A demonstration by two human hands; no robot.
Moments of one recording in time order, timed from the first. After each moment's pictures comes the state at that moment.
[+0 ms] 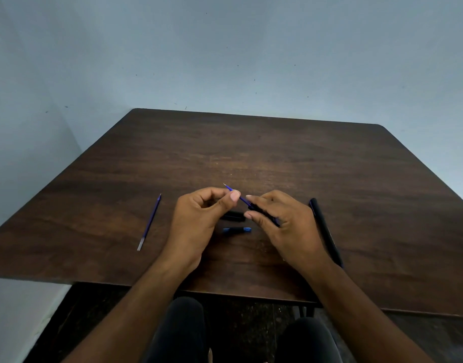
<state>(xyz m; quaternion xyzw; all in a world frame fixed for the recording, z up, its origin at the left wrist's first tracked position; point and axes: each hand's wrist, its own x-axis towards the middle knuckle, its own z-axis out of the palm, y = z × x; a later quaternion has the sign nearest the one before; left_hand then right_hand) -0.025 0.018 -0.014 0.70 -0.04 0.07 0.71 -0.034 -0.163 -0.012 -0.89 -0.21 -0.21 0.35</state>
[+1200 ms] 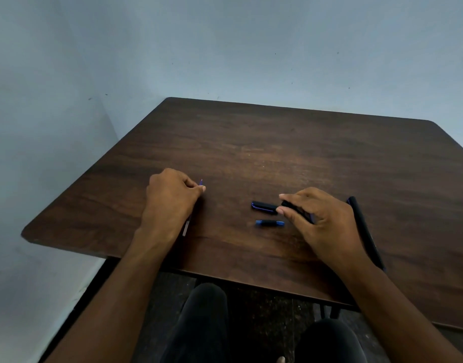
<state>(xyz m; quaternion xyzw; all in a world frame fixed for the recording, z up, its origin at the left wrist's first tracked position) 0.000 0.107 -0.004 0.91 0.16 0.15 0.35 -0.031 -0.161 -0.013 -0.90 -0.21 -0.21 0.32</state>
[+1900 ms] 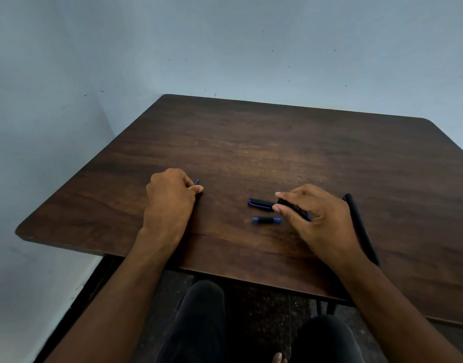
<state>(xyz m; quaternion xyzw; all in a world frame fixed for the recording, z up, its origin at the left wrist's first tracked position) 0.004 0.099 -0.011 0.93 0.19 0.15 0.29 -0.032 -0.161 -0.014 -0.89 -0.21 -0.22 0.33</state>
